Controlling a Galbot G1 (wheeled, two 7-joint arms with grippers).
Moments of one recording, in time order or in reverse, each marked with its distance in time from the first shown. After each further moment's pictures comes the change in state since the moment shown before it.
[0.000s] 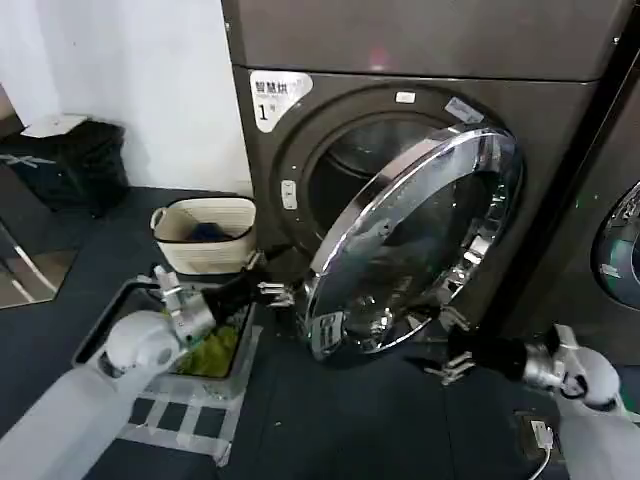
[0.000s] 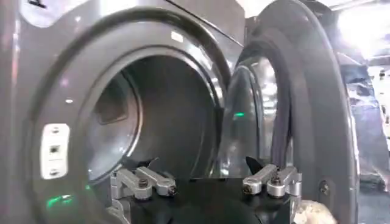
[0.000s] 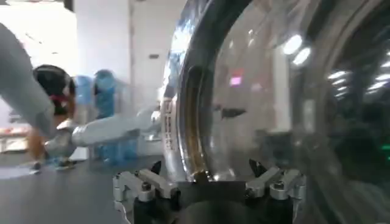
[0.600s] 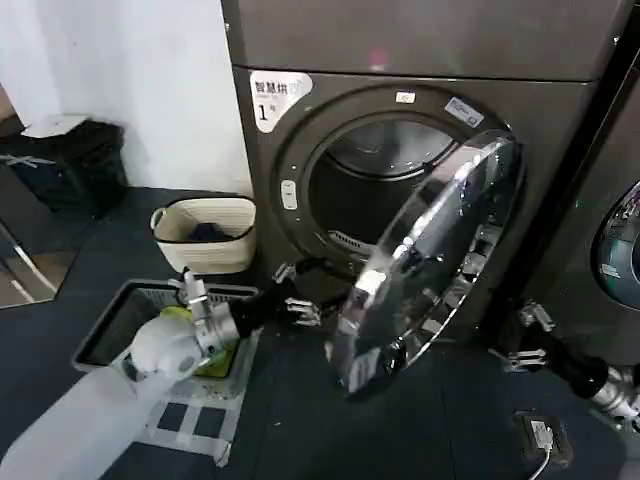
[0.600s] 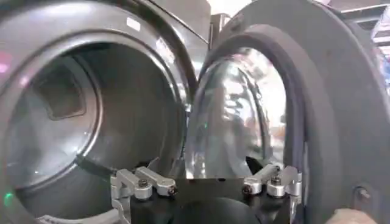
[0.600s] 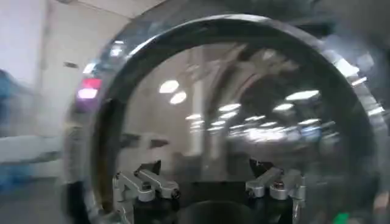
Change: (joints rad) left arm -0.039 -0.012 0.110 -0.035 -0.029 0.001 0.020; right arm -0.125 0.066 0.277 0.119 0.020 0.080 0.209
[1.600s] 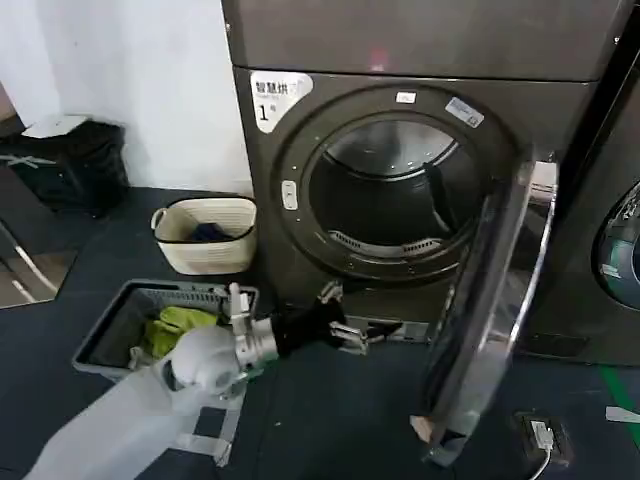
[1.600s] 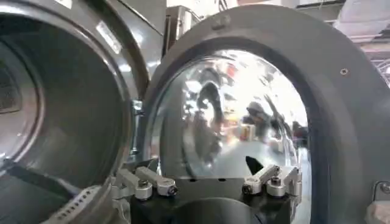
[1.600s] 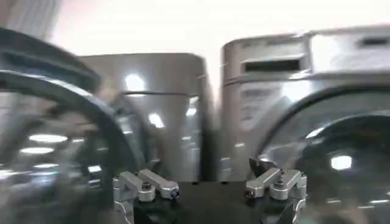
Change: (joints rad) left arm -0.101 -0.088 0.192 -0.011 0.009 -0.008 -0.012; right arm -0.179 0.058 0.409 0.174 0.055 0.027 0.700
